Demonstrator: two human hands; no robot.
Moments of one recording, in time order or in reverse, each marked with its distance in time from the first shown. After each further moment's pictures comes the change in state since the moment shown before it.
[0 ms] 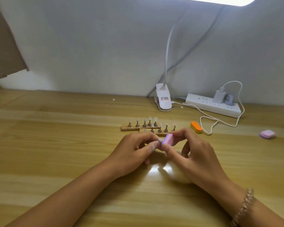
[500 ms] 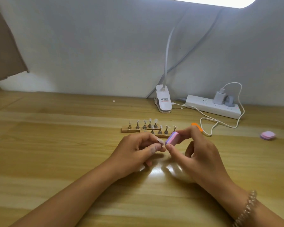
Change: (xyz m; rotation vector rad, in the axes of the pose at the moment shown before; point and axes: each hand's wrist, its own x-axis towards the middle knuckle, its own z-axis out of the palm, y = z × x) left_hand -0.001 0.002 0.001 -0.201 0.005 -0.093; right_hand 0.001 0.004 -0.002 -0.034 0.094 -0.009
